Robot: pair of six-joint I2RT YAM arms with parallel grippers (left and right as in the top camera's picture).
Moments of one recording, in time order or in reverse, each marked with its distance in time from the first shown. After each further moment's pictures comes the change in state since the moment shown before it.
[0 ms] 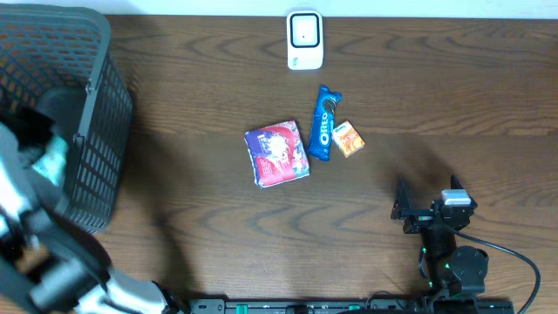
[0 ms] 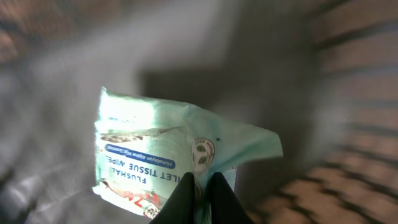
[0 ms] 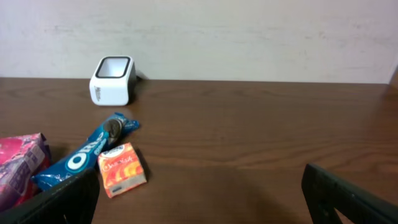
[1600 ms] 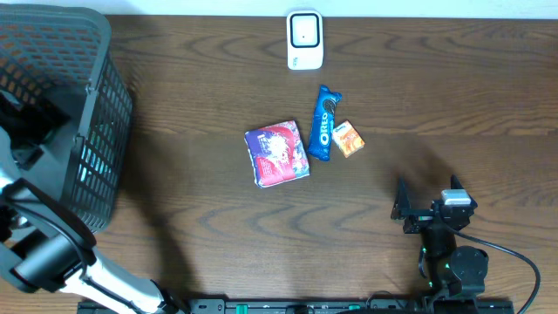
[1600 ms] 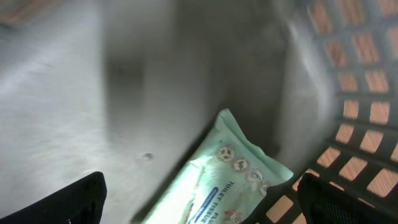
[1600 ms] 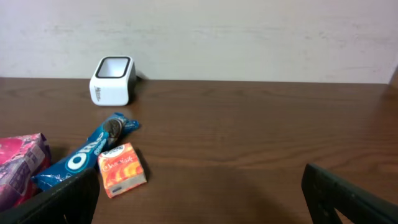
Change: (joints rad) left arm 0.039 0.234 0.046 0.030 0.211 0.269; right arm 0.000 0.000 0.000 0.000 0.000 0.000
